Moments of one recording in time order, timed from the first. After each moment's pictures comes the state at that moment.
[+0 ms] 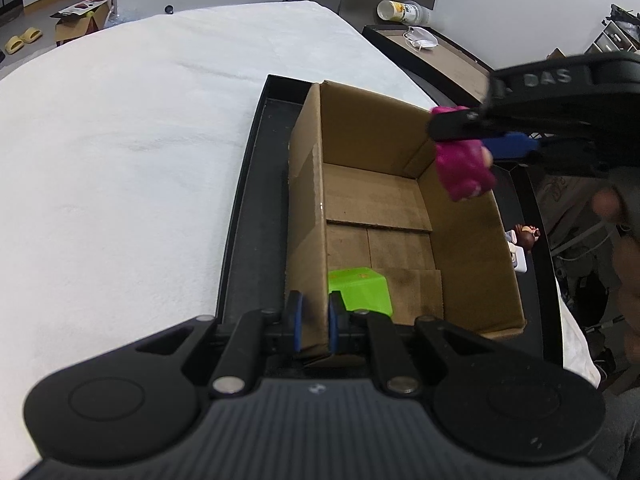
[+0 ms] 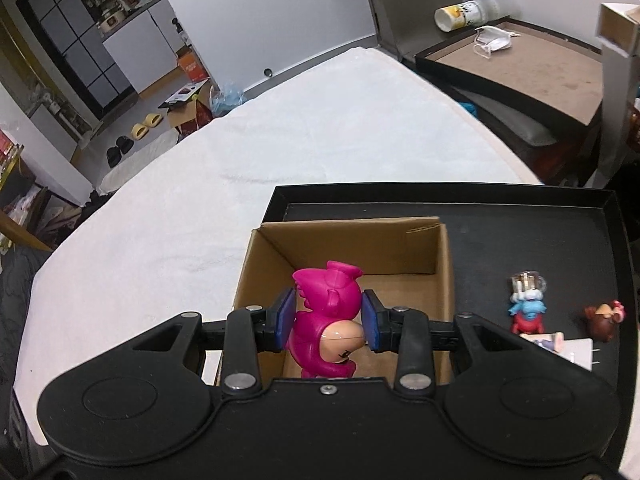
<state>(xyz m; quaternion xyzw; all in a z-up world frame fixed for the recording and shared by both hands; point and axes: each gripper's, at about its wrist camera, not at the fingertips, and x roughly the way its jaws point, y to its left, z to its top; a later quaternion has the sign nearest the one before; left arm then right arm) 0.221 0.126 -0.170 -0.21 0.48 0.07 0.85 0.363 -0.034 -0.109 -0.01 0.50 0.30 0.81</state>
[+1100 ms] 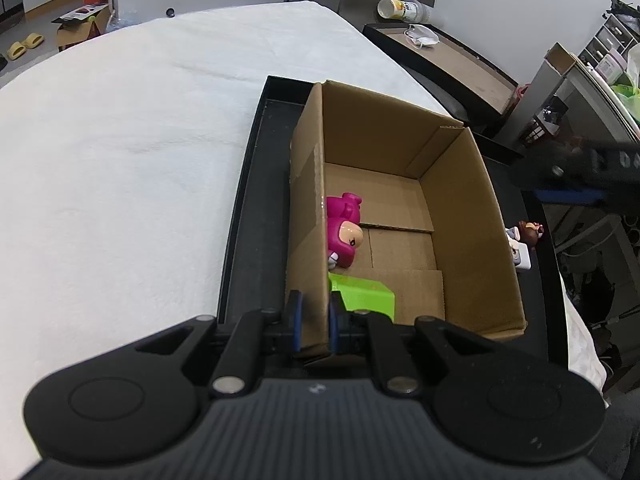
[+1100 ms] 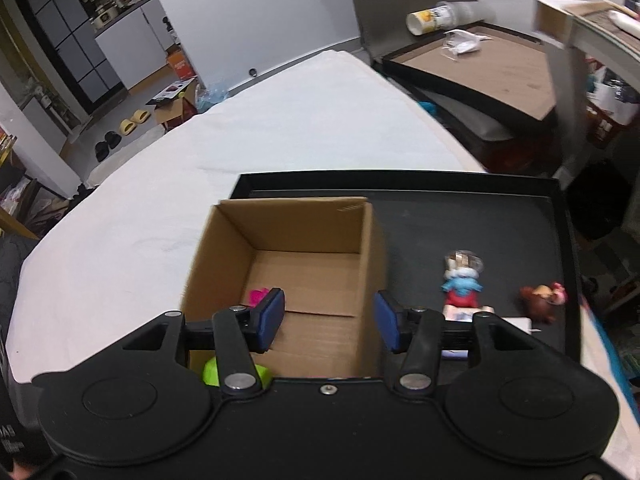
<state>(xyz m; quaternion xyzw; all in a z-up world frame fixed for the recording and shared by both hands) 0.222 0.121 -0.169 -0.20 0.49 0.08 0.85 0.351 -0.097 -0.095 -0.03 0.49 0.28 0.82</state>
